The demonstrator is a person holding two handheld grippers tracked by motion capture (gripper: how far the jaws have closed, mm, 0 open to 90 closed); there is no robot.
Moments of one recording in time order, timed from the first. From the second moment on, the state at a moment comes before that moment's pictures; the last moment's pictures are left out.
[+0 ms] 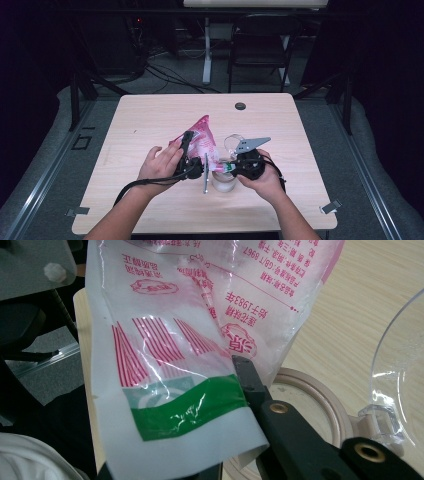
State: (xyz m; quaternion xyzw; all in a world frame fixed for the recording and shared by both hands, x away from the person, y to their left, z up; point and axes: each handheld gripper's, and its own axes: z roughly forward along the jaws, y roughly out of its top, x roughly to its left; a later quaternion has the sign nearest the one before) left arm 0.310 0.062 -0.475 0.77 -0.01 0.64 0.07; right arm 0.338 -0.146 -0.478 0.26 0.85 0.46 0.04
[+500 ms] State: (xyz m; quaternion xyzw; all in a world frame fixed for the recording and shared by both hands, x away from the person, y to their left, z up) left arm 0.310 0.062 -0.474 0.76 -0.01 0.64 0.07; right arm 0.338 -0.145 -0.478 0.26 0.85 0.46 0.04
